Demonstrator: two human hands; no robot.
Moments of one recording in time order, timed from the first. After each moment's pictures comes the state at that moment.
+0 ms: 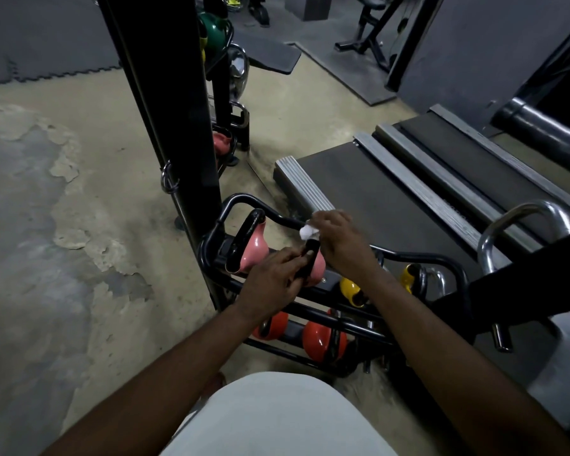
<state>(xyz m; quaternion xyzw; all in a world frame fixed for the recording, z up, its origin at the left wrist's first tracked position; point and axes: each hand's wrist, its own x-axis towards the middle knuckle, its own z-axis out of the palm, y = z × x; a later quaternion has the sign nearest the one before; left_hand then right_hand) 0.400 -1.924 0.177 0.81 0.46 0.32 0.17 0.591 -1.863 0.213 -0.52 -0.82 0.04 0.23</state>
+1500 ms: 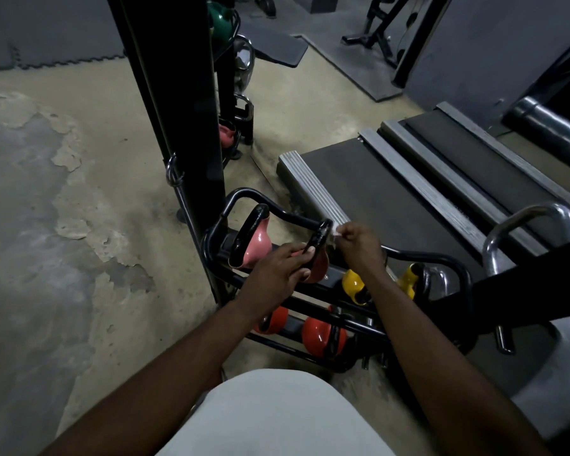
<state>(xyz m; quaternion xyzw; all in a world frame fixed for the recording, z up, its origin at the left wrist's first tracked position) 0.400 -1.923 0.182 0.78 0.45 0.36 0.24 0.600 -1.859 0.195 -0.70 -0.59 0.29 0.28</state>
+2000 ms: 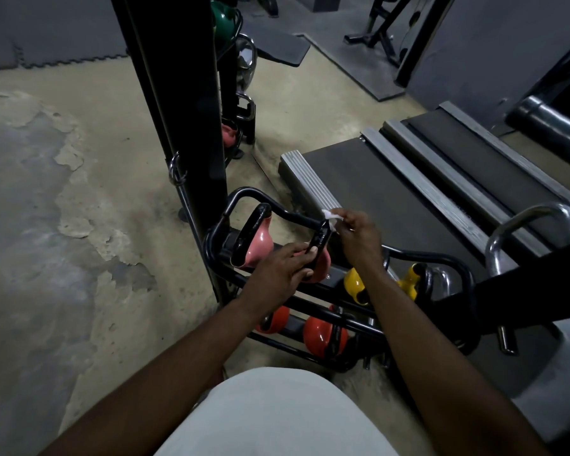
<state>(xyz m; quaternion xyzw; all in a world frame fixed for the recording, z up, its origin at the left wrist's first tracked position) 0.399 -1.924 0.184 0.79 0.45 0.35 0.23 0.586 -1.858 0.209 -0.64 -0.61 0.25 0.40</state>
